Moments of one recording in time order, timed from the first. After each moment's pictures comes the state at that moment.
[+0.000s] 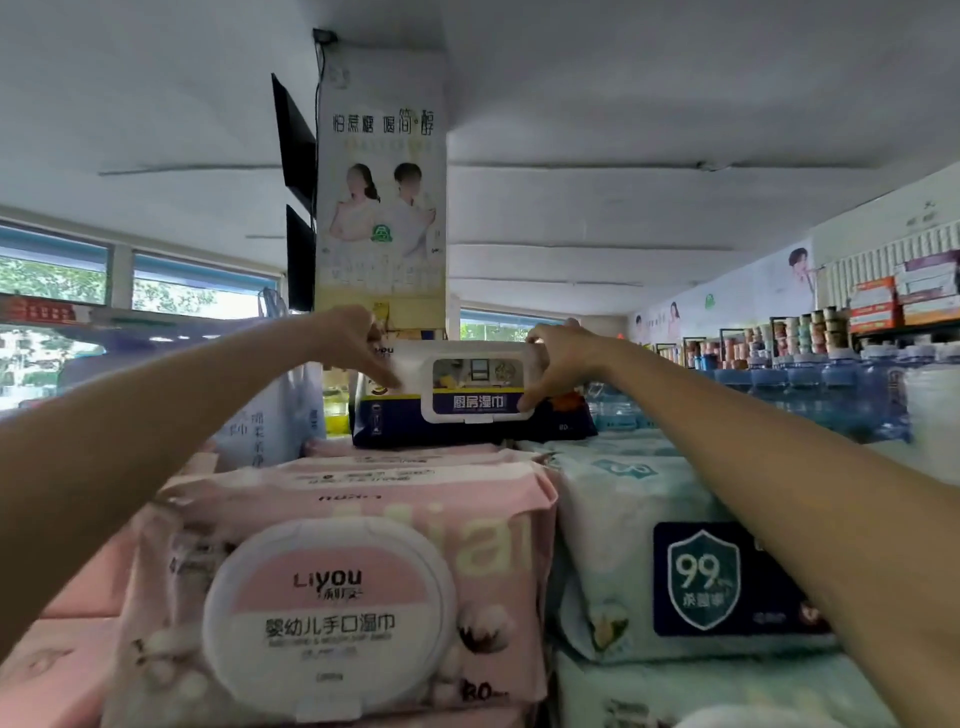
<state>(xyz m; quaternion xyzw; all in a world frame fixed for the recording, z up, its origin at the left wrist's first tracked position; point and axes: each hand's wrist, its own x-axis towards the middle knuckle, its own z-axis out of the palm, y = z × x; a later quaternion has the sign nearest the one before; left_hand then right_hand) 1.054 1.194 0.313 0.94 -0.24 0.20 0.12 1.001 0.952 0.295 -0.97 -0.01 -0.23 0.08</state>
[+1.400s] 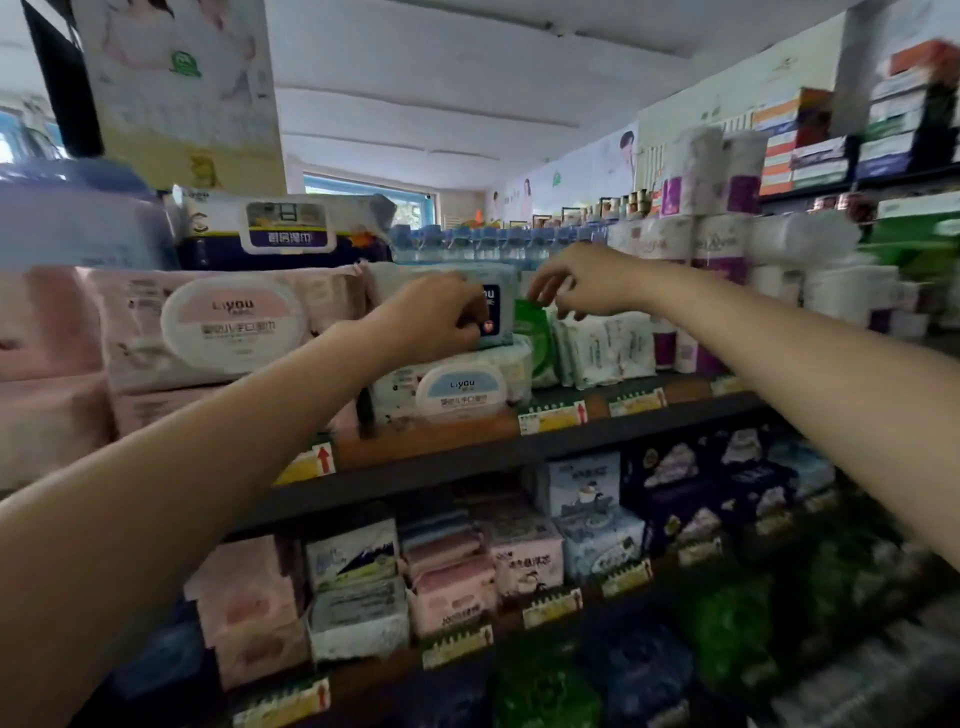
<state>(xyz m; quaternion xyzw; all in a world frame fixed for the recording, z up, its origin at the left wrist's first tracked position) 0.797 1.070 0.177 0.81 -0.51 0.28 0.07 0.694 0.907 0.207 -0.98 0.06 -0.17 0.10</state>
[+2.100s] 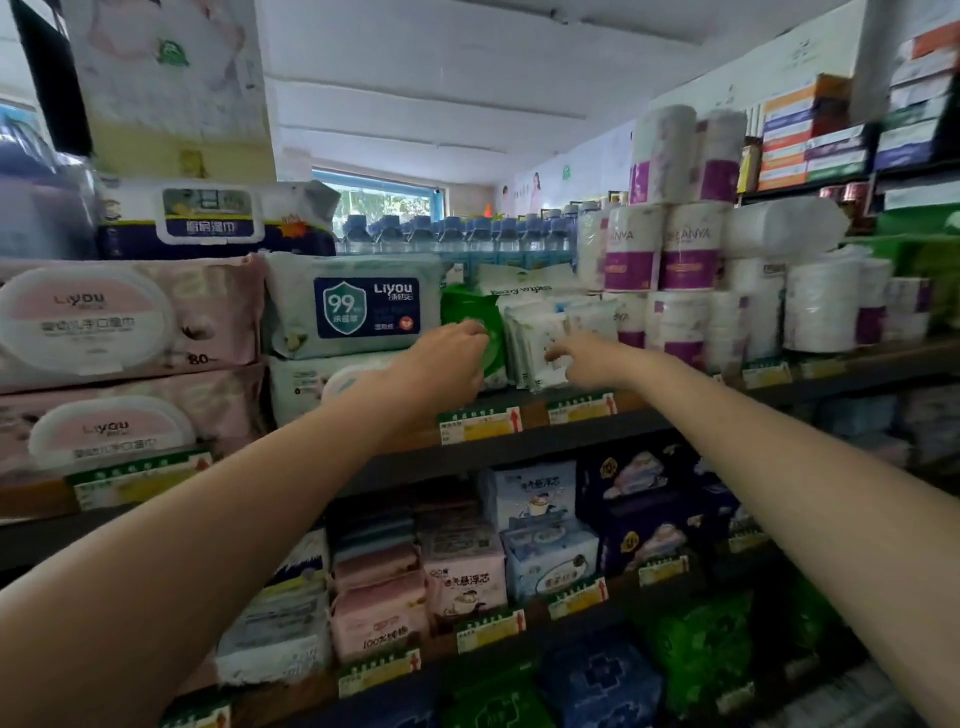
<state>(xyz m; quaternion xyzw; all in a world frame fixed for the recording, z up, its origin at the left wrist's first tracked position) 0.777 0.963 0.123 0.84 -0.48 0.26 0.01 0.697 0.800 0.129 -0.98 0.15 -0.09 0.08</state>
